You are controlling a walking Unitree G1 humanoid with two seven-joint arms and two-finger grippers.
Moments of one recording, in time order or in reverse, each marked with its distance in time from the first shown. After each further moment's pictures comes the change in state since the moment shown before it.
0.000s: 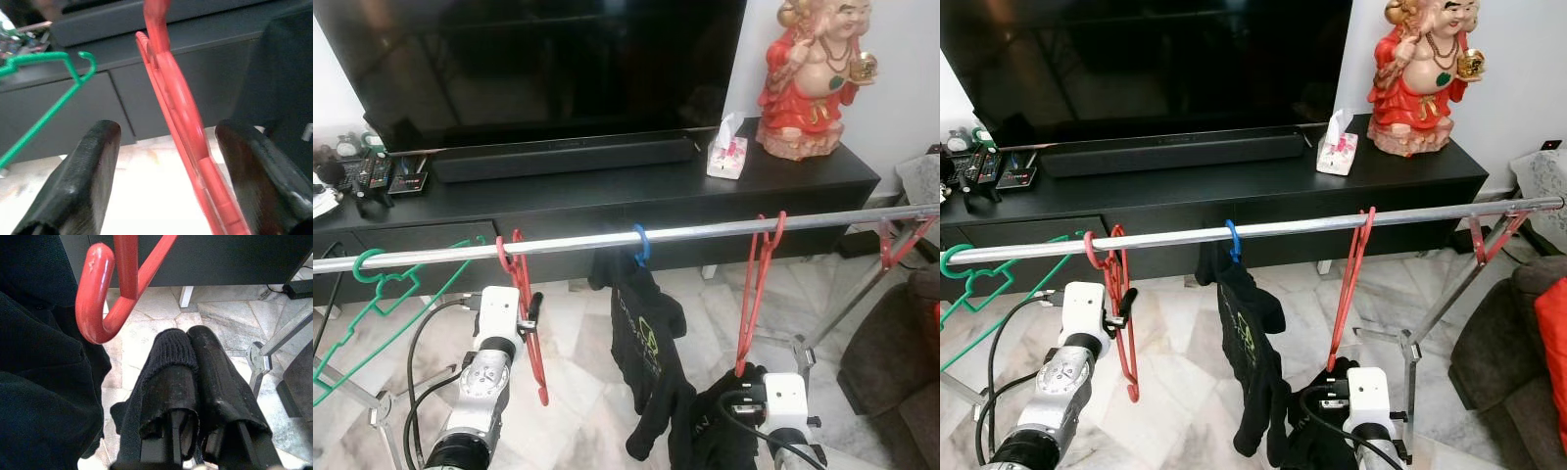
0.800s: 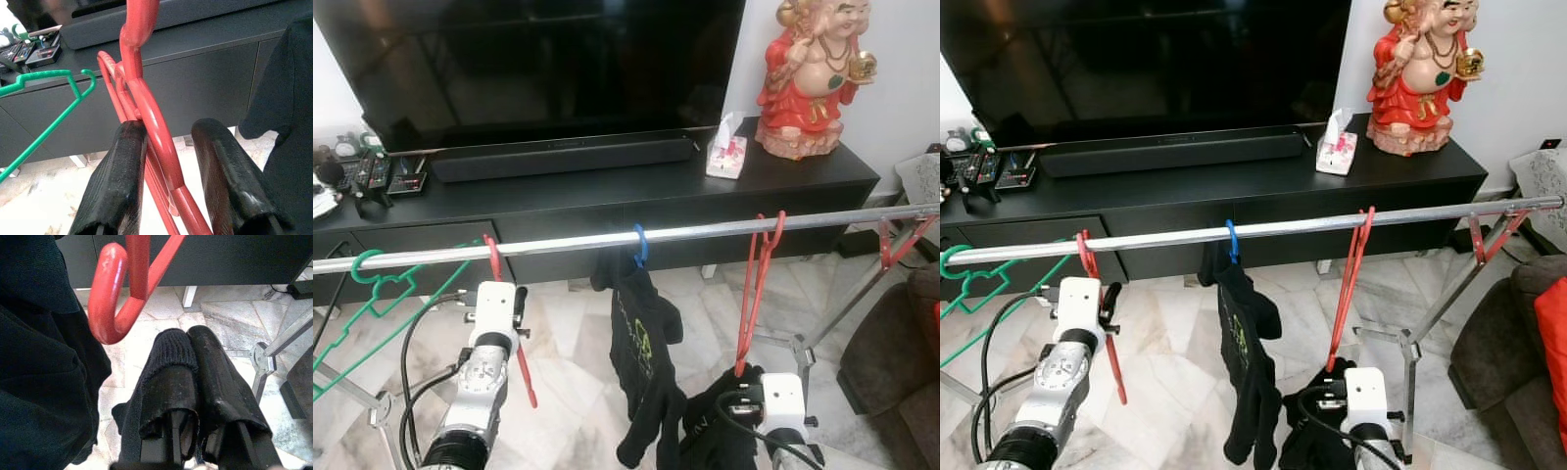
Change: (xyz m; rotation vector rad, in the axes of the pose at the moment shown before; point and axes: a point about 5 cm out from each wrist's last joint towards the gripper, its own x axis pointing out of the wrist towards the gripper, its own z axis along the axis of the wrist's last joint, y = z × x) left arm 0.002 0.001 0.004 0.006 0.006 0.014; right arm 0.000 0.003 0.000 0.002 0.000 0.013
